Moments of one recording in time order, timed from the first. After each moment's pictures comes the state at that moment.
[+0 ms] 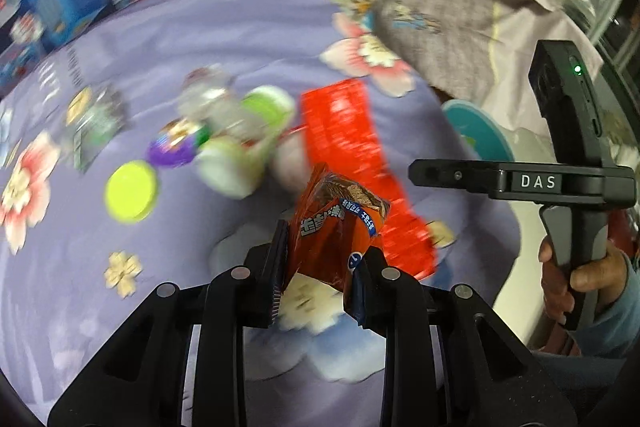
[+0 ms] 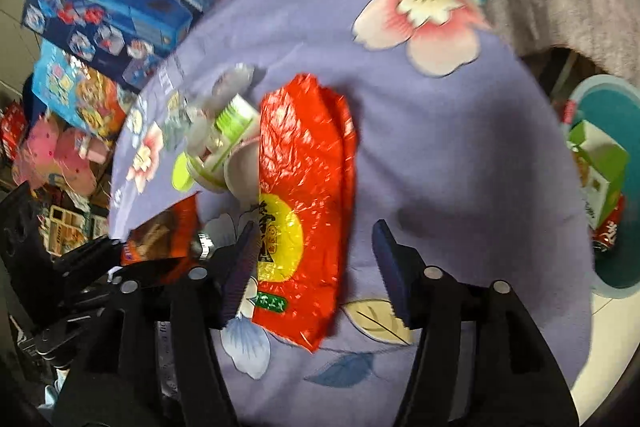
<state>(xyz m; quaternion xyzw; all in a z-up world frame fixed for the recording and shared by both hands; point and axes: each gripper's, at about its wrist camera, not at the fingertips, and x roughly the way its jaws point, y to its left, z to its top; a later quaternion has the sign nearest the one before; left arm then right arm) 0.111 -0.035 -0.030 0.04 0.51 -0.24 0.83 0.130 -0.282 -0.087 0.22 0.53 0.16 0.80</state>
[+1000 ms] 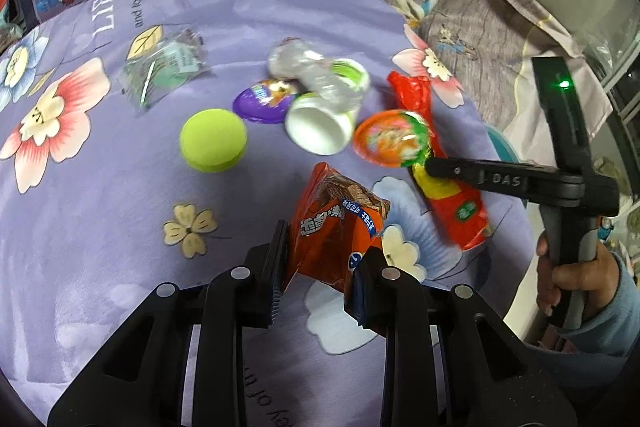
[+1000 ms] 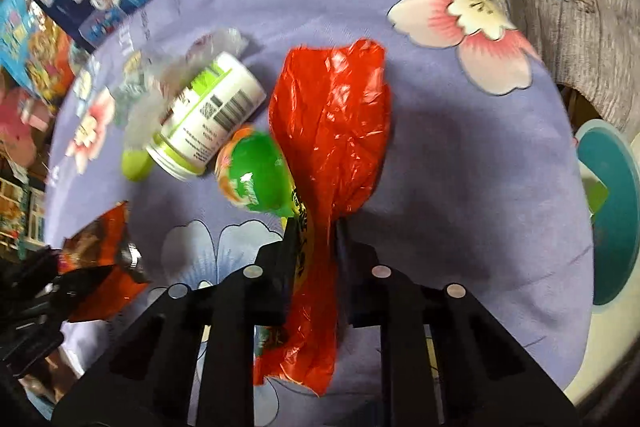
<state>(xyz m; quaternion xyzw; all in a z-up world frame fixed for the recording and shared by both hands) 0.114 0.040 -0.047 -0.03 0.51 -0.21 0.83 0.151 -0.223 -0.093 0.12 0.55 0.09 0.82</state>
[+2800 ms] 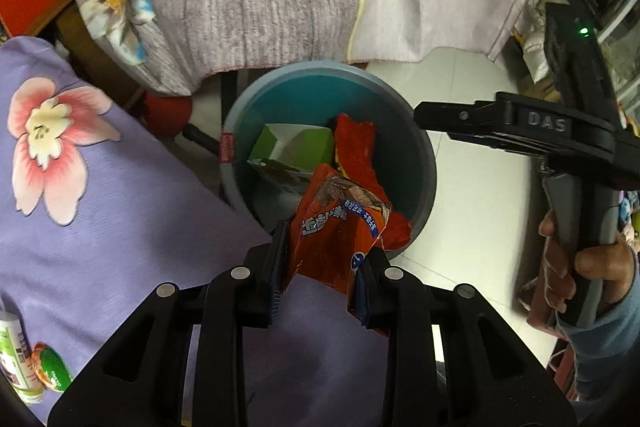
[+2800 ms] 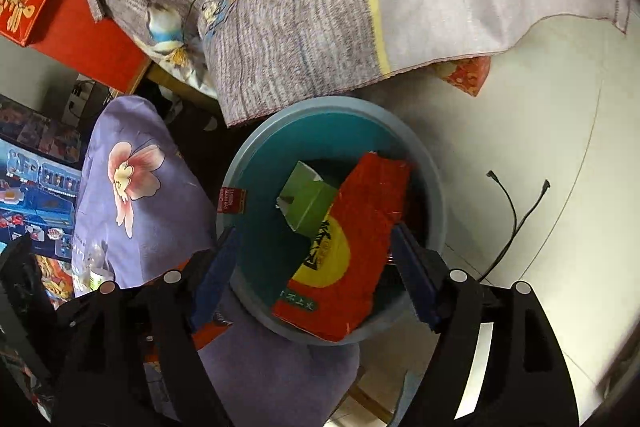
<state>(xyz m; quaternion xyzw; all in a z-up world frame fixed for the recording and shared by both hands) 0.127 -0.373 -0.082 0.18 0.54 -0.41 0.71 0.051 -0.602 -0.130 0.38 0.46 -0.09 0.80</state>
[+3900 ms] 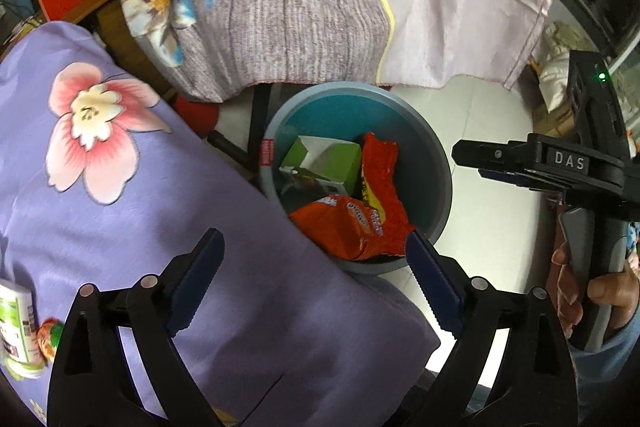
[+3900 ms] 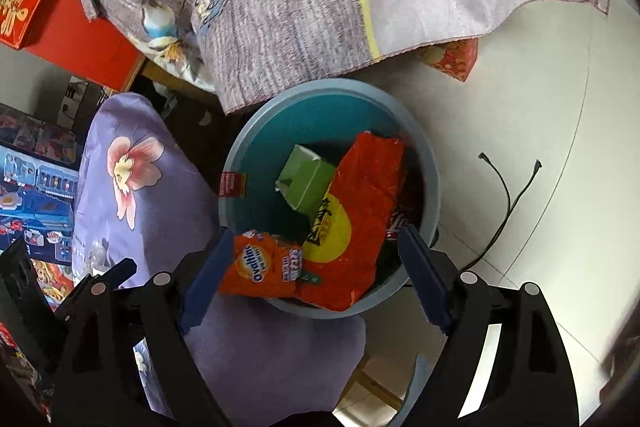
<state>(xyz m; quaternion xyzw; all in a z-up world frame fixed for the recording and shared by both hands) 0.132 -0.333 -0.066 0.14 0.52 -0.37 0.76 0.044 -0.577 -0.121 0.38 0.48 -0.10 0.78</state>
